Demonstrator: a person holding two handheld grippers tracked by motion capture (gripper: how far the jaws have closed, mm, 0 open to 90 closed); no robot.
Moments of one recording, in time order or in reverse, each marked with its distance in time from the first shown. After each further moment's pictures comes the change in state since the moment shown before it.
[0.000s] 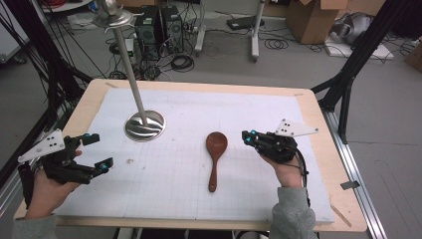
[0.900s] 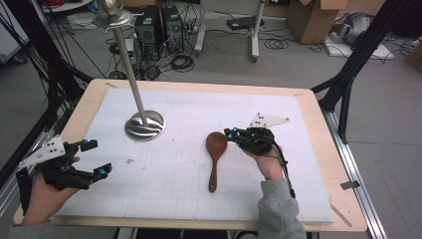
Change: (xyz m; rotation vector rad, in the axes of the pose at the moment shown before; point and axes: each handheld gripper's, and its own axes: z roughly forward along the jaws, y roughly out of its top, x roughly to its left) left arm -0.003 -0.013 -0.006 0.045 0.023 -0.016; right arm -0.003 0.000 0.060 0.104 0.006 -0.023
